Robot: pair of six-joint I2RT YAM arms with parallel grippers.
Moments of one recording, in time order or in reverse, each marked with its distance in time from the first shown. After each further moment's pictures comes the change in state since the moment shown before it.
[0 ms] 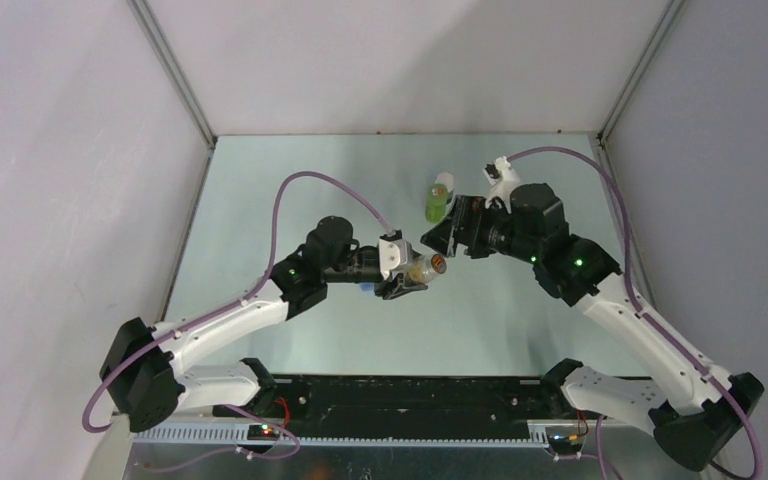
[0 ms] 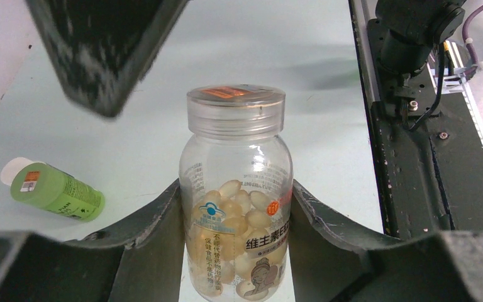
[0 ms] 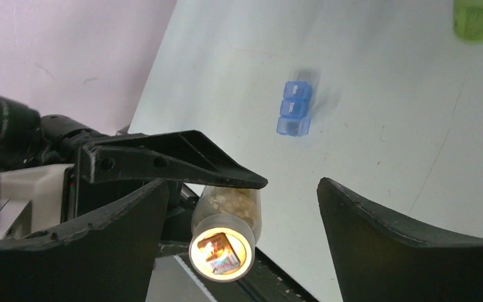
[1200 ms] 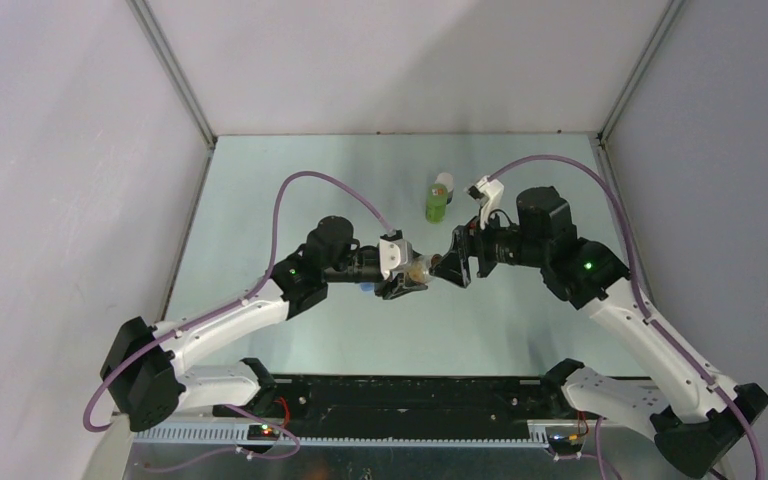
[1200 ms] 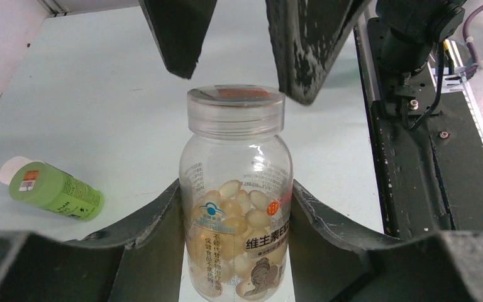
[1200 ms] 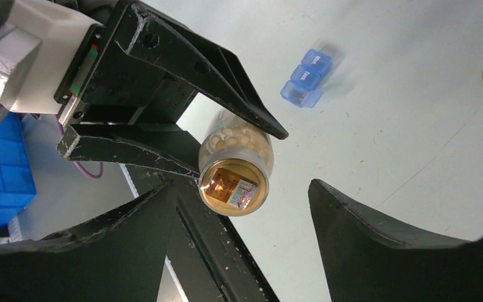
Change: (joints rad) left arm 0.002 0.005 0.000 0.000 0.002 0.001; right arm -0.044 -0.060 0.004 -0.110 -0.284 -0.436
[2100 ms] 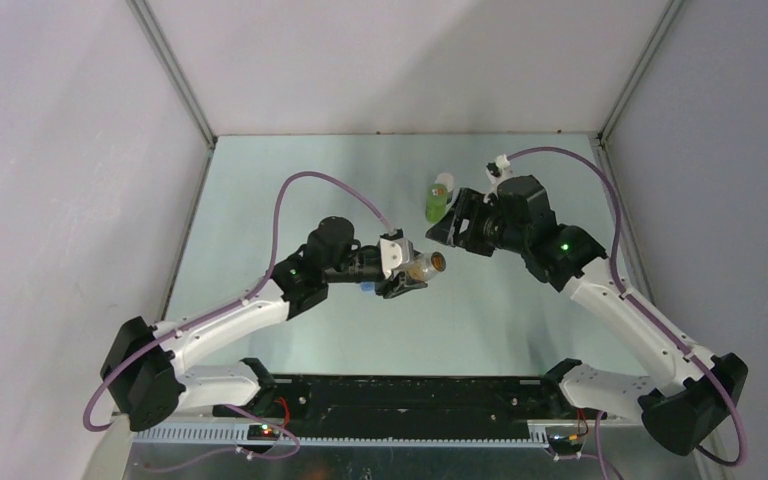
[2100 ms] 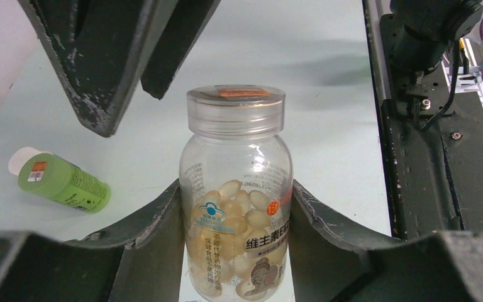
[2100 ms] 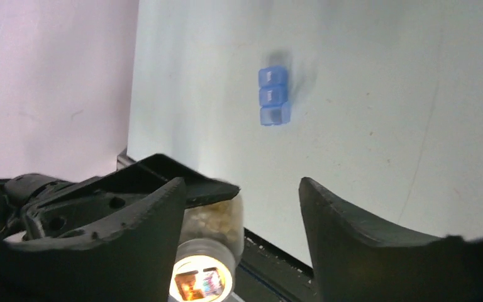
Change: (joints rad) left arm 0.000 0.002 0.000 -0.005 -0.044 0.000; right arm 0.013 0.138 0.027 0.033 0.311 0.559
